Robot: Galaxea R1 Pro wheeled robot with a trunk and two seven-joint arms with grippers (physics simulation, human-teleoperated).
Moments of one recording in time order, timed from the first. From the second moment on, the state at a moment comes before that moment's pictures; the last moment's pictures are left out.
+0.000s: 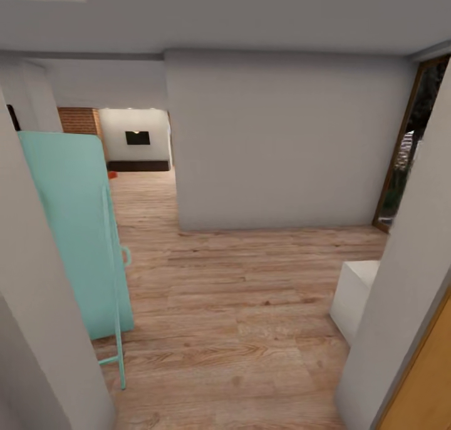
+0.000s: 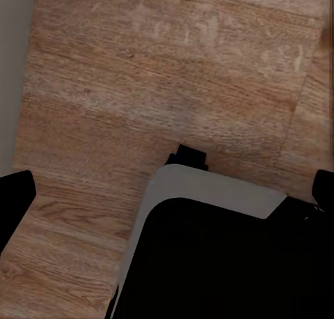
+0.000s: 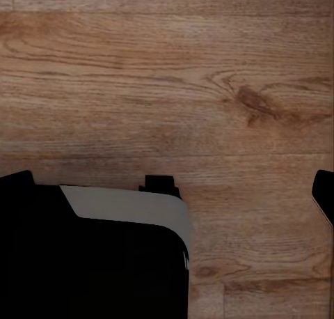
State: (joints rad) left arm -0.21 -0.01 0.04 -0.01 0.23 -0.06 0.19; right arm -0.18 0.00 0.02 0.03 0.06 -0.21 -0.06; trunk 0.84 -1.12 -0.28
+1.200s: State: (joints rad) left arm -0.21 -0.01 0.04 -0.01 0.23 -0.06 0.19; right arm -0.18 0.00 0.02 0.03 0.06 -0.21 -0.06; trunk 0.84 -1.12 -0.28
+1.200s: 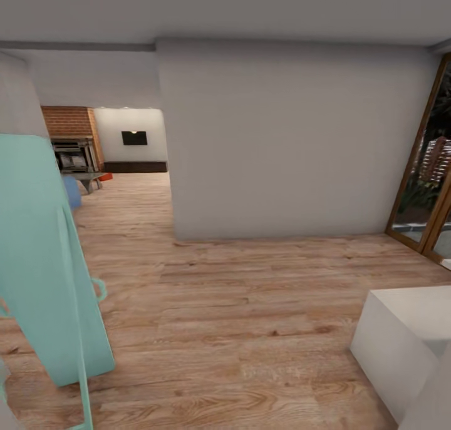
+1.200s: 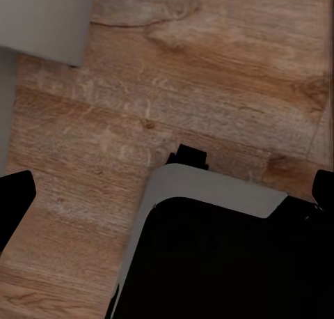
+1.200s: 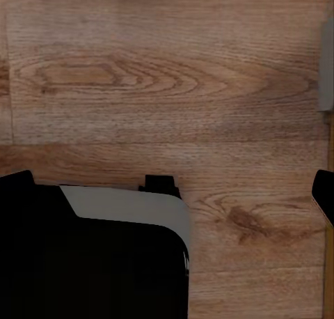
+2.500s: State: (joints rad) left arm -0.21 -0.01 0.04 -0.01 0.23 -0.06 0.19; right arm -0.18 0.00 0.02 0.03 0.06 -0.21 -0.06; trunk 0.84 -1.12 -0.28
